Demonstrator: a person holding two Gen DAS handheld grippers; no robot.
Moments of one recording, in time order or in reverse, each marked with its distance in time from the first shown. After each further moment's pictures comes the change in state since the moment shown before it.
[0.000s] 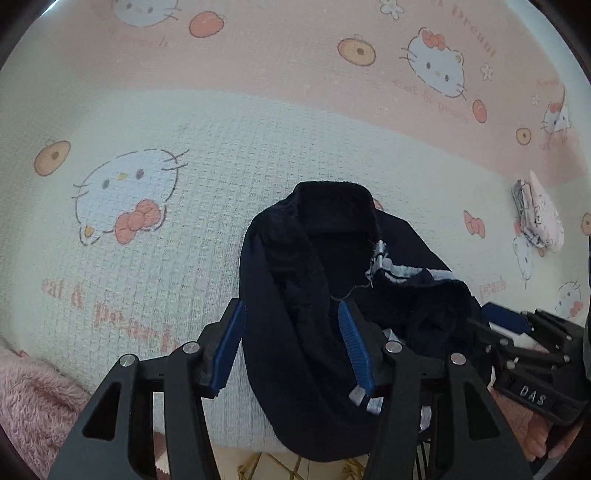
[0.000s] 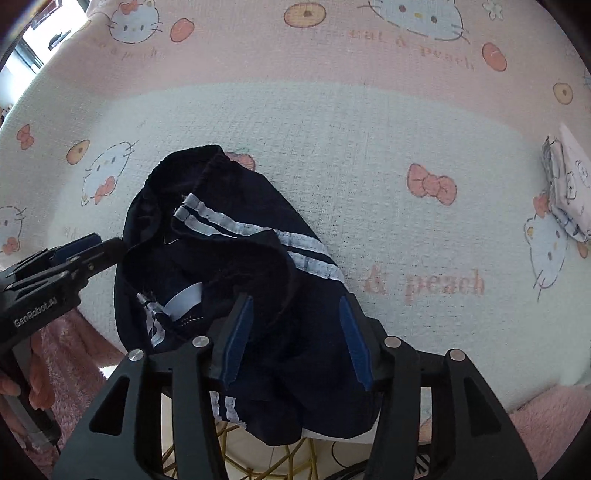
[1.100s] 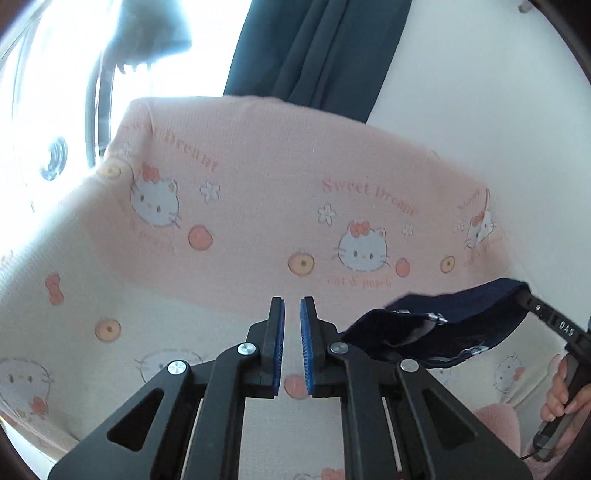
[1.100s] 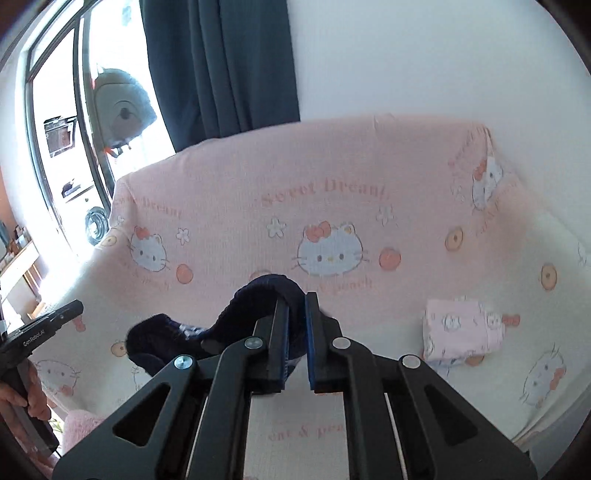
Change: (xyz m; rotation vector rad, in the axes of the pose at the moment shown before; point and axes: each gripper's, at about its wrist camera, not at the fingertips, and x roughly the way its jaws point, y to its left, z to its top) left arm -0.237 0.020 0.043 0.058 -0.502 -0.147; right arm -0.294 -0.046 -0.014 0.155 -0.728 -0.071
